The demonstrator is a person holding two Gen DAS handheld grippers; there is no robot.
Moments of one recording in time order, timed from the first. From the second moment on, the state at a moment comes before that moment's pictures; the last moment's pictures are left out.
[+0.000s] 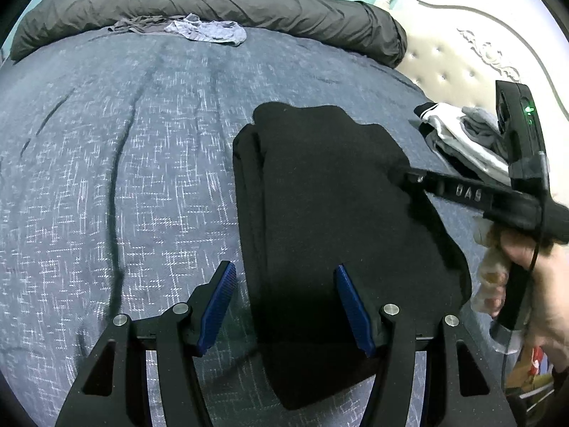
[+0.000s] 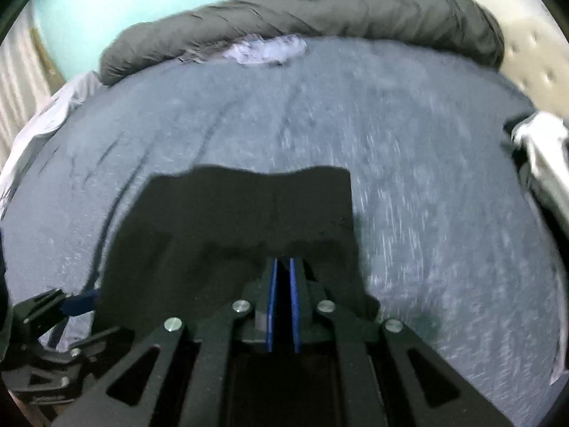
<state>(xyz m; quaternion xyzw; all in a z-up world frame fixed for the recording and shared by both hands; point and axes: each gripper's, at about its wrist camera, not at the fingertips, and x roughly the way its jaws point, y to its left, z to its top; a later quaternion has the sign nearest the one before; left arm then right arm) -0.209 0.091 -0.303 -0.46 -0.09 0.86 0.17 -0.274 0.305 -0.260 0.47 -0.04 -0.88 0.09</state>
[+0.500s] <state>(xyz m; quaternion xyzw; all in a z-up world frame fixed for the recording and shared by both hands) -0.202 0.069 -0.312 -0.50 -0.16 0.83 0.20 -0.209 0.359 -0.263 0.51 -0.15 -0.84 0.09</state>
